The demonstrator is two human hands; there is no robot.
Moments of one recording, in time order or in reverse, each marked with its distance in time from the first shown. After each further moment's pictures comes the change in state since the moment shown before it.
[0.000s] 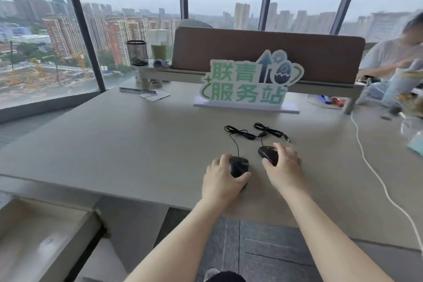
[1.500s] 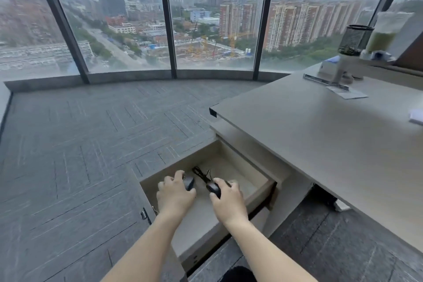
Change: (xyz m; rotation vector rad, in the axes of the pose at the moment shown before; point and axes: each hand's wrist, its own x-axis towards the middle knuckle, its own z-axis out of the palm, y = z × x) left_hand -0.214 -0.378 -0.285 0.282 0.489 -0.921; right_hand -0.330 -0.345 0.257 0.182 -0.967 -0.559
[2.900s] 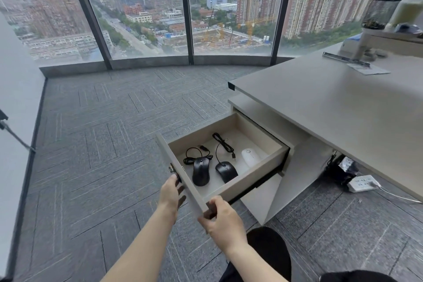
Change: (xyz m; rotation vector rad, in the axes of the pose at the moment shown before) left_hand -0.097 -0.089 0.003 -1.260 -0.146 -0.385; right_hand -0.132 0.031 0.087 0.079 -0.116 -0.136
